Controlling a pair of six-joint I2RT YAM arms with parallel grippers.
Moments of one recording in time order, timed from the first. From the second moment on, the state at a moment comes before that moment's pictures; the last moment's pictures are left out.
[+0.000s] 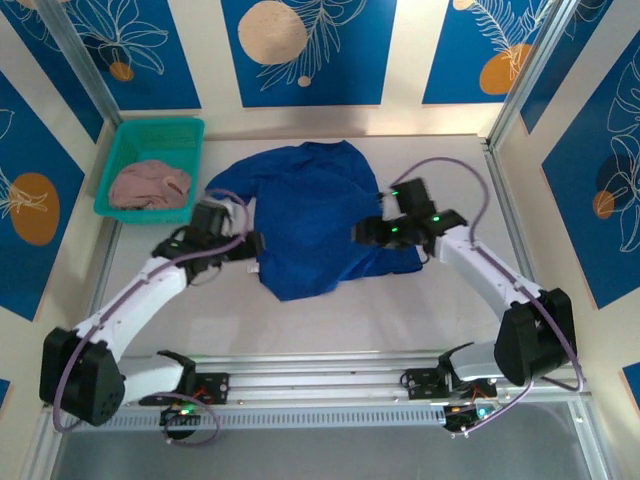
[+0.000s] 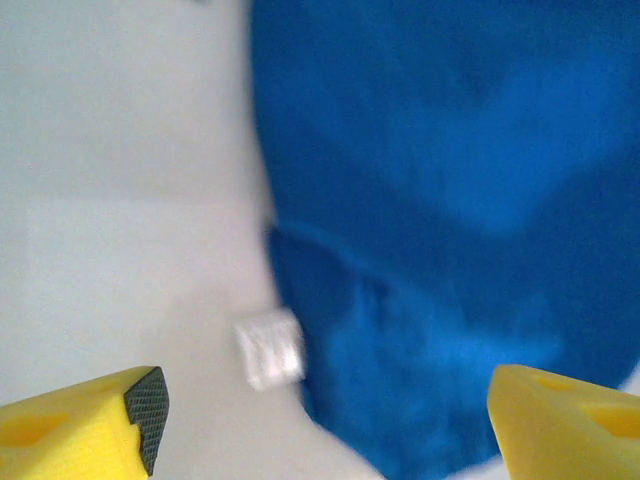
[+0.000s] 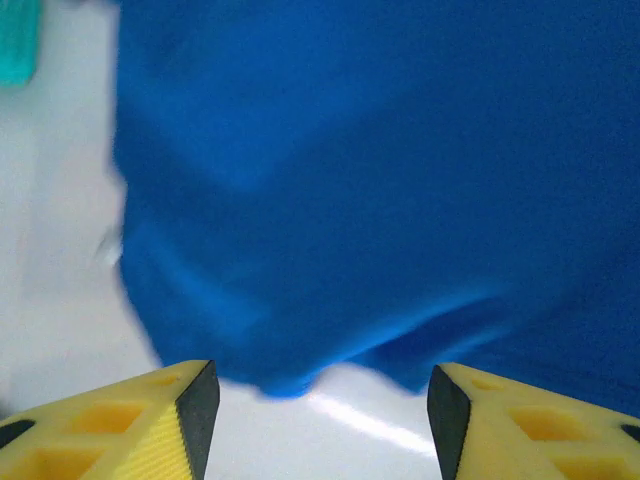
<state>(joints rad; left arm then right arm) -0.43 1.21 0.82 -0.53 0.05 -0.46 0.32 1.36 1.03 -0.62 -0.29 0.43</state>
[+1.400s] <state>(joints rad) -0.66 1.16 1.14 -0.41 -0.21 -0.35 0.01 1.14 1.19 -0.60 -0.46 0.48</state>
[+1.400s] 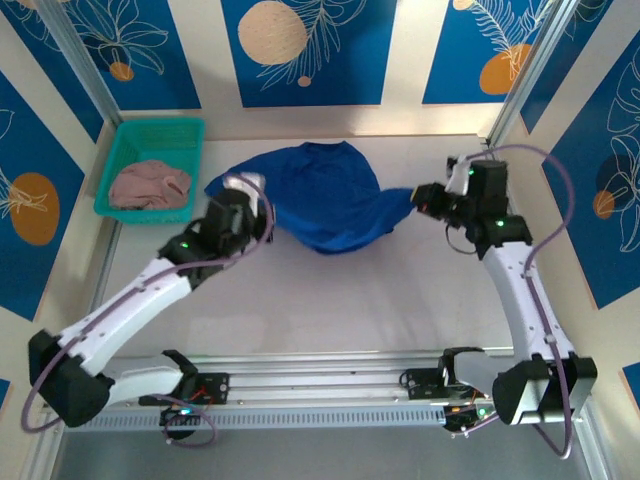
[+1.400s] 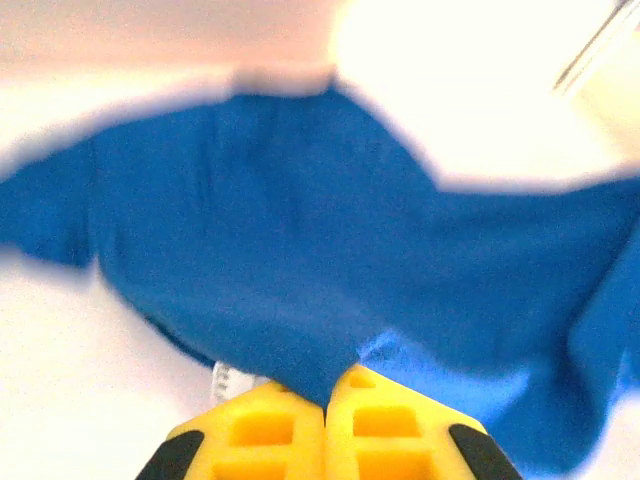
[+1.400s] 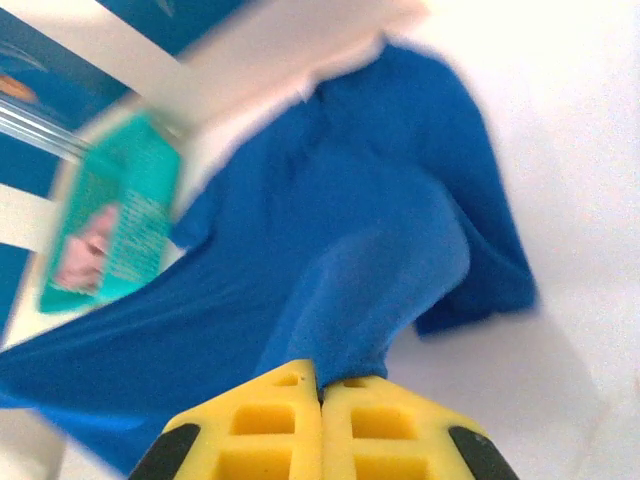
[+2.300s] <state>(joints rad) -0.35 1.67 2.26 -0.79 -0.20 -0.16 0.00 1.47 2.11 -0.75 -0.31 0.39</state>
